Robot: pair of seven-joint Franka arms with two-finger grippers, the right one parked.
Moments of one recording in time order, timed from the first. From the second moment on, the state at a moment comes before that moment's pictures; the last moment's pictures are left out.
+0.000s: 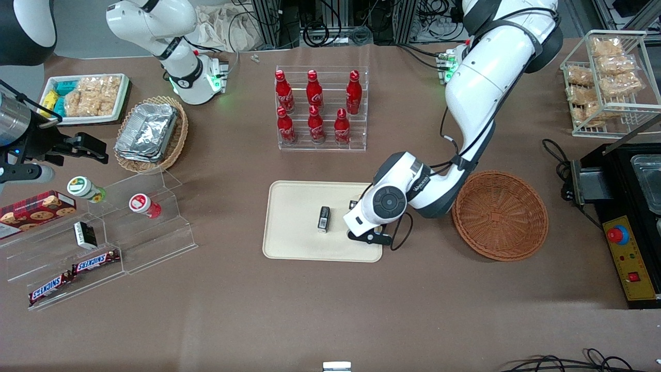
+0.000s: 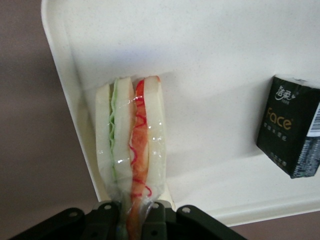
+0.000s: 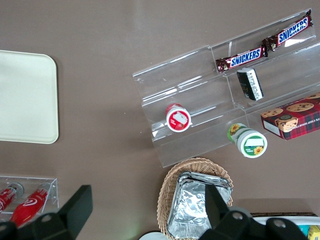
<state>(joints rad) -0.30 0.83 -0.40 -1.42 0.10 2.06 -0.49</state>
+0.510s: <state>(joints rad) -0.23 0.74 -0.40 -1.37 0.11 1.88 -0.50</state>
